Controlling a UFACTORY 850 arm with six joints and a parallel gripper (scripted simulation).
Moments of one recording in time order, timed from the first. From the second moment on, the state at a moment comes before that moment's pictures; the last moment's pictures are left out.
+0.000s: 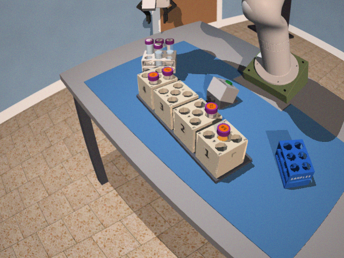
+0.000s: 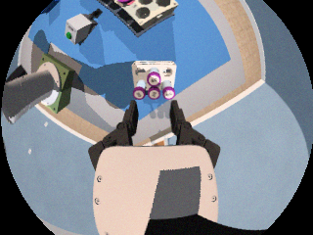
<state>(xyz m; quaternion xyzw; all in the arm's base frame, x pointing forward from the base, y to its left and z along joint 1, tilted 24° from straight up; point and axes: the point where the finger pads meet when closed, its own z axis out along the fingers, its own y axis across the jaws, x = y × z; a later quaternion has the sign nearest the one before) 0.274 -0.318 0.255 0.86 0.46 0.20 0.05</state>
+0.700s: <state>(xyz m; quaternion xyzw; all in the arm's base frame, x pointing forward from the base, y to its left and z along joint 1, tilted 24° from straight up) 0.288 -0.315 0.221 0.86 0.46 0.20 0.05</state>
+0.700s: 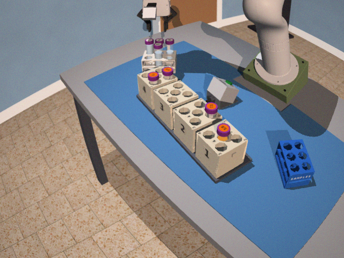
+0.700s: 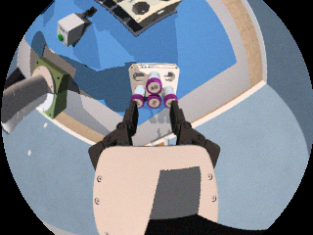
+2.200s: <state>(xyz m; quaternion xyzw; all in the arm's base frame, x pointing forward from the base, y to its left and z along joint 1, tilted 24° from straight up) 0.314 -0.309 0.162 0.86 0.46 0.20 0.05</state>
